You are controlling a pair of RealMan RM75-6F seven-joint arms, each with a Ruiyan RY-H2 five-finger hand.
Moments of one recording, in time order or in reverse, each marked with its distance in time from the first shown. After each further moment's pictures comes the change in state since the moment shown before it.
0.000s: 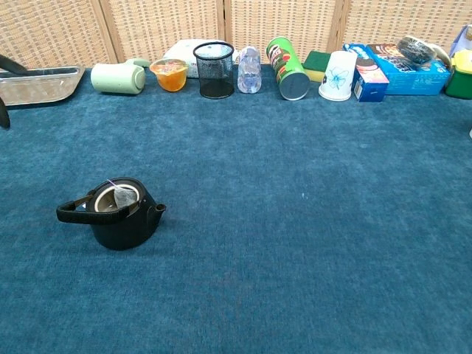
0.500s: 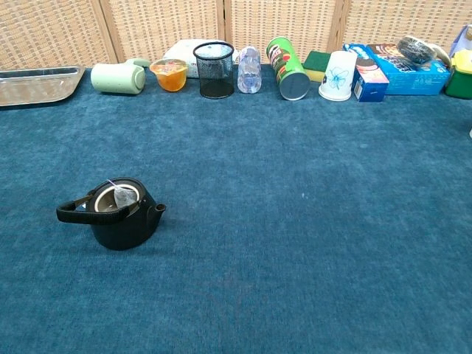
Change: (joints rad) left arm 0.337 -0.192 0.021 0.154 -0.004 0.445 0.225; right arm 0.062 -0.005 -0.014 -0.059 -0.068 -0.007 -0.106
